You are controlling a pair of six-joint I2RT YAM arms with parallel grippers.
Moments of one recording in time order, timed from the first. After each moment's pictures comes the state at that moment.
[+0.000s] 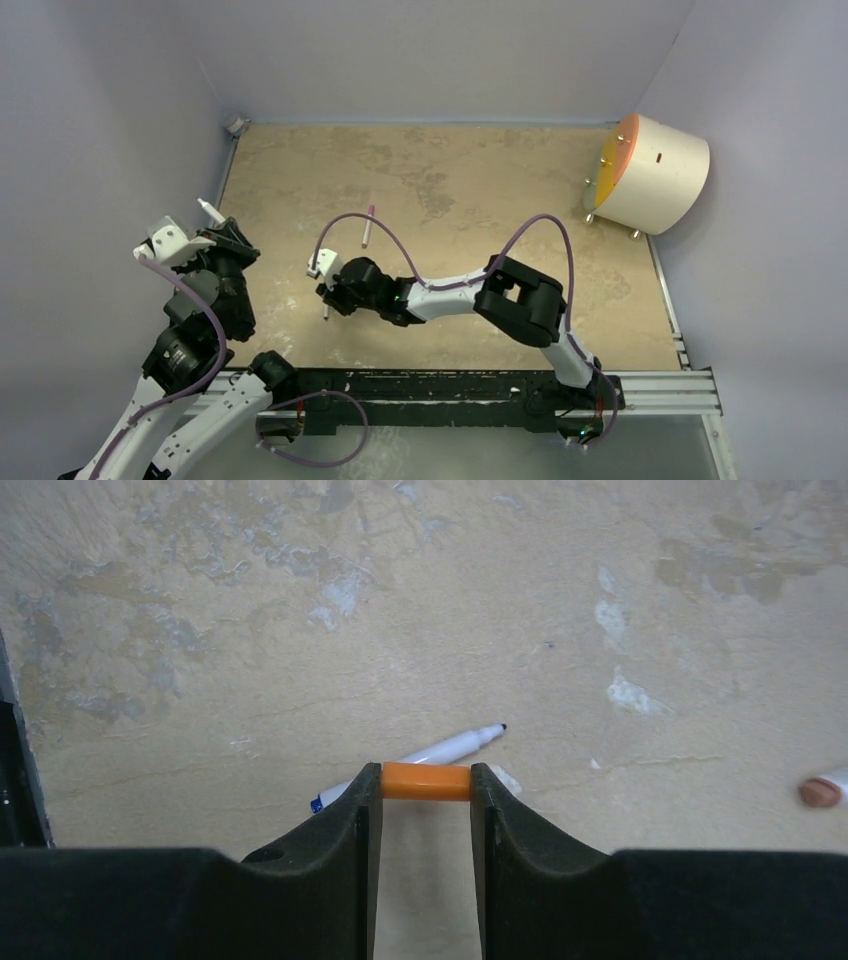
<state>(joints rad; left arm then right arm) -0.65 0.42 0.87 -0.38 -1.09 -0.36 1.20 2.14 1.31 0.36 0.04 0.01</state>
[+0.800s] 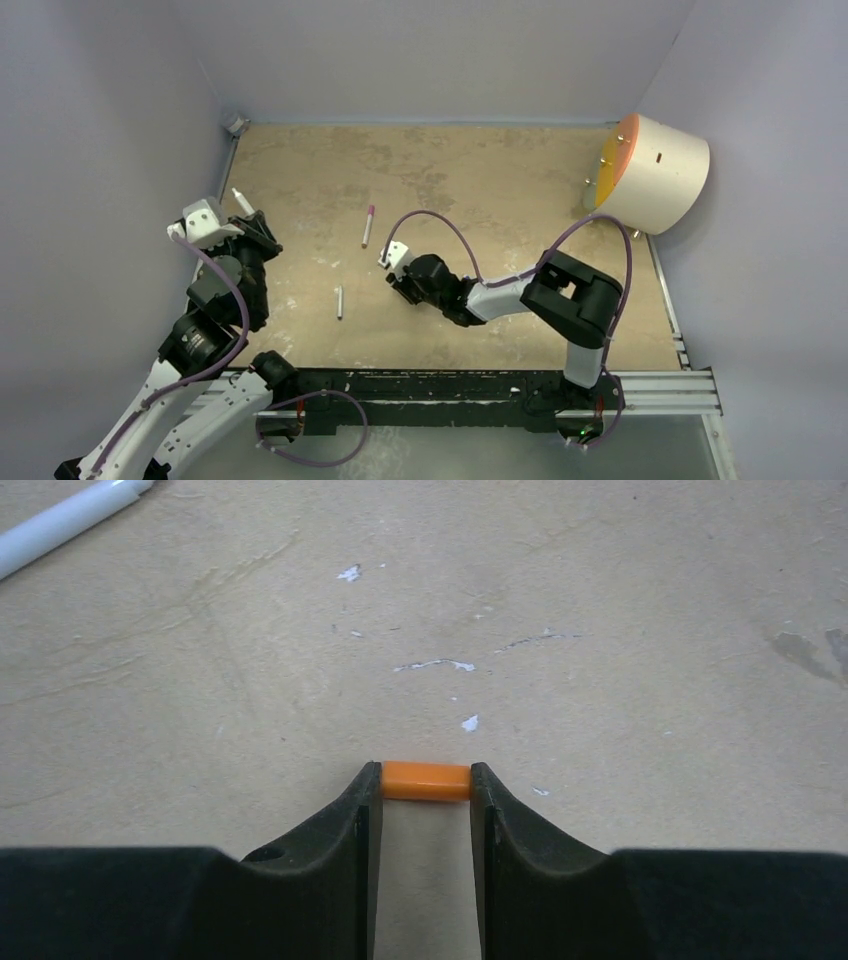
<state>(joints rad) -0.65 0.49 0.84 -0.35 -0.95 -0.36 1.05 1.84 0.79 0.50 0.18 -0.09</state>
